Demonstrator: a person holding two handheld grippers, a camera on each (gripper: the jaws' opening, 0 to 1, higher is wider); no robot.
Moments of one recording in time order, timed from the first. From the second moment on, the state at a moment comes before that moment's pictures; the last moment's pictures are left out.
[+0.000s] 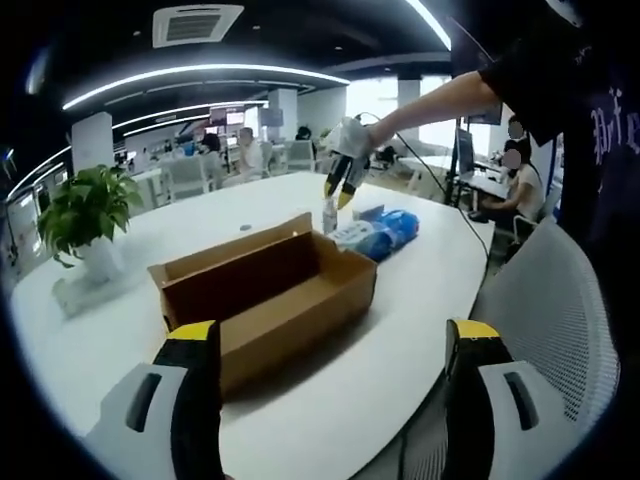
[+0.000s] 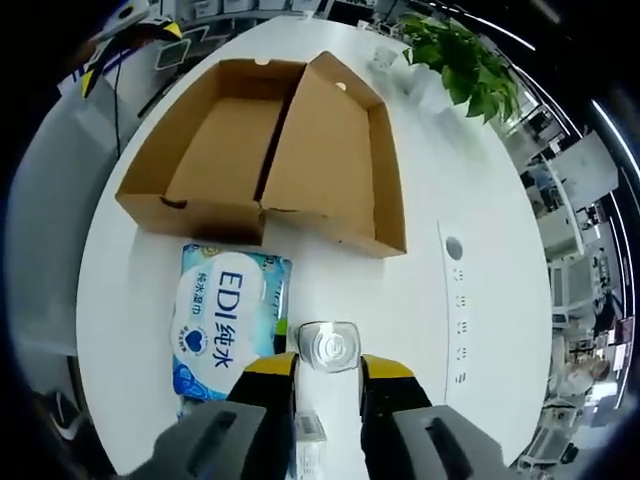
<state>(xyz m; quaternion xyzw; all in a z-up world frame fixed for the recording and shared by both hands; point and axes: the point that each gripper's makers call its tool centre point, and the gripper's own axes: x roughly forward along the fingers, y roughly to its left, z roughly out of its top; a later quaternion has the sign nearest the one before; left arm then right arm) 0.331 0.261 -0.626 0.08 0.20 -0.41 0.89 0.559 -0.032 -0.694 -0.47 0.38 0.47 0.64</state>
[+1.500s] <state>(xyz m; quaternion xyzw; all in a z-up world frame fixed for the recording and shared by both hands) 0.348 0.296 -0.643 0.08 0.22 -0.35 0.90 0.559 -0.037 -0.687 -0.42 0.41 0.42 0.69</state>
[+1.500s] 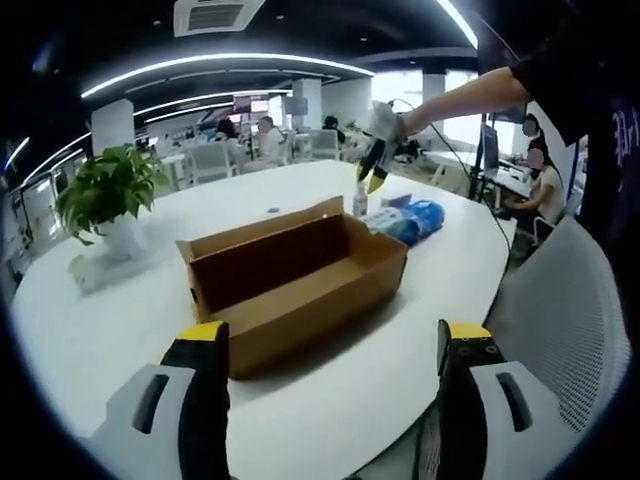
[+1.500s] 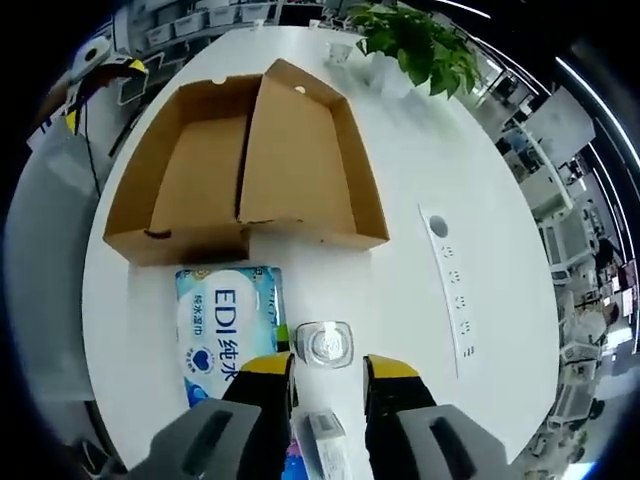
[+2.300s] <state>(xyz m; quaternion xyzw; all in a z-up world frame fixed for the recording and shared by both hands) 0.407 0.342 -0.655 0.05 0.26 -0.25 0.93 0.568 -0.017 -0.666 -0.39 0.38 0.42 0.73</state>
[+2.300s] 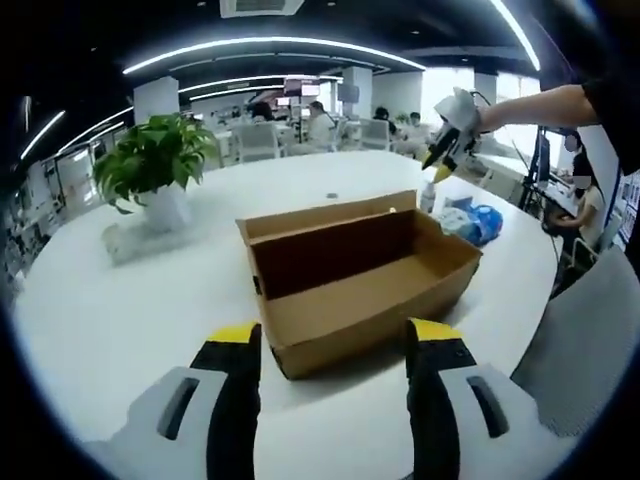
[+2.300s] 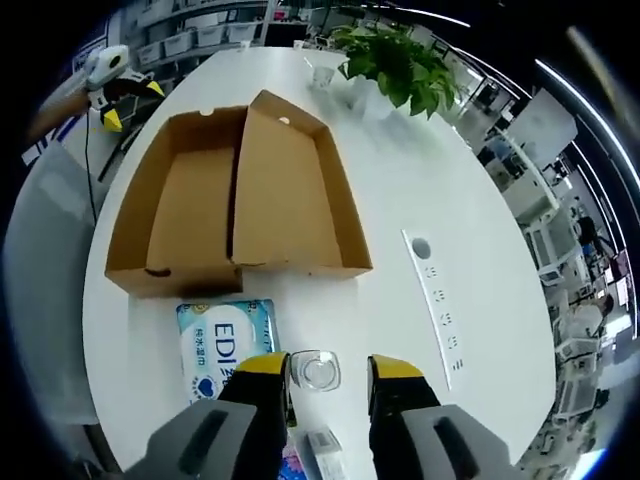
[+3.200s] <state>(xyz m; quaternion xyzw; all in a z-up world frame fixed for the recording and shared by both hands) 0.438 0.363 -0.695 0.00 0.33 -0.17 0.93 0.579 0.034 -0.673 -0.29 0.37 0.40 0.78</state>
